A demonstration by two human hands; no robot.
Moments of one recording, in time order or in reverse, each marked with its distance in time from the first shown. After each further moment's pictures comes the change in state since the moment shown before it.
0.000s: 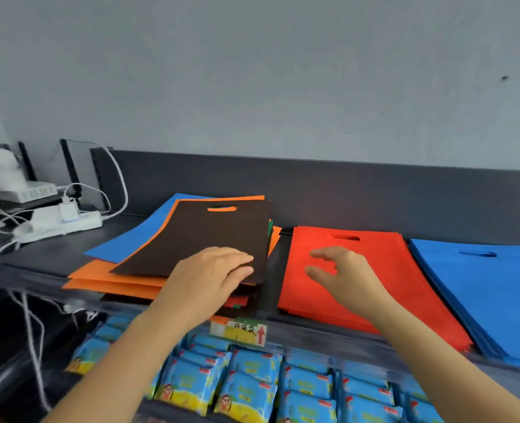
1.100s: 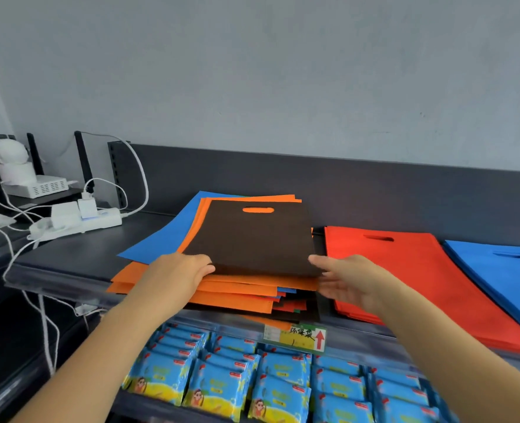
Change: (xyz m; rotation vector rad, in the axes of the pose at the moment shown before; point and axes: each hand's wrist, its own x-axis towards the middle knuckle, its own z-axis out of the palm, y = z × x) left_hand -0.022 -0.129 -0.025 0.213 -0.216 -0.174; right_hand 0.032 -0.066 0.059 0.826 -0.208 0.717
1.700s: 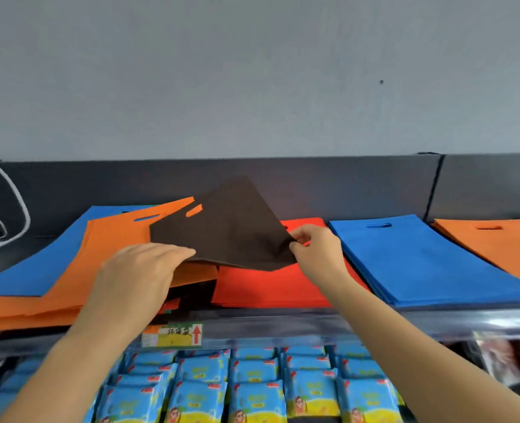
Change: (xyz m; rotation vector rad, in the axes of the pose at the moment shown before) left_hand -0.003 0.148 -0.018 0.013 0.531 0.363; right_hand -0.039 0.014 -0.126 -0.473 0.540 -0.498
